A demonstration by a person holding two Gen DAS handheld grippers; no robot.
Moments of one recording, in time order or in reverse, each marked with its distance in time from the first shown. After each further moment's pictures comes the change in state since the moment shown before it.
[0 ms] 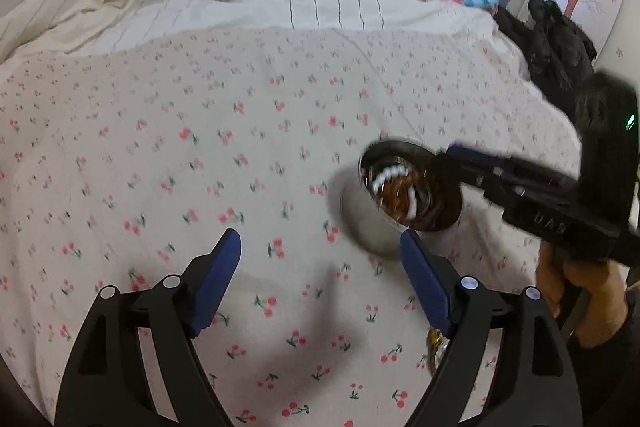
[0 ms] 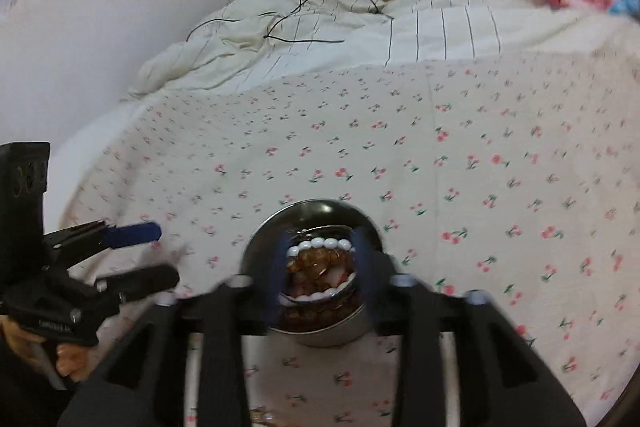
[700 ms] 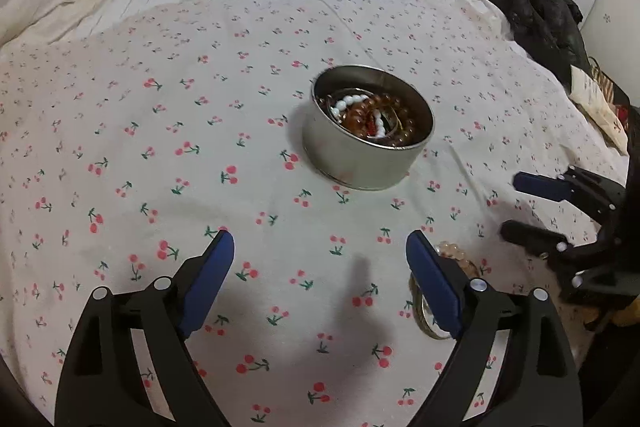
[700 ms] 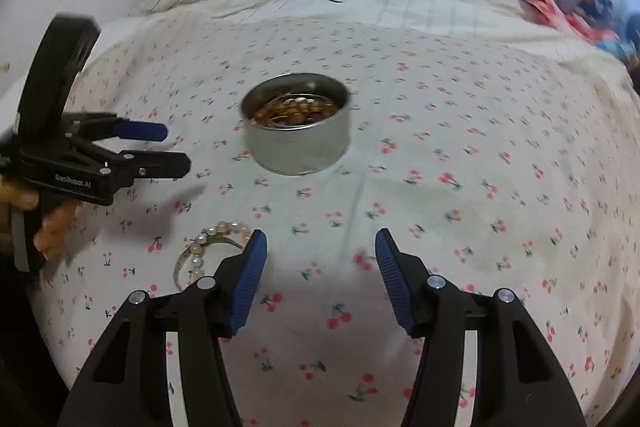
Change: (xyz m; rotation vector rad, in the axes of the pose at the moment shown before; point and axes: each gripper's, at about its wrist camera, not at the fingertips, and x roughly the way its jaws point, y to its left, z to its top) left arm 0.003 -0.027 -0.046 0.071 0.066 -0.026; right arm -0.065 0.007 -0.089 -0.185 0.132 -0.092
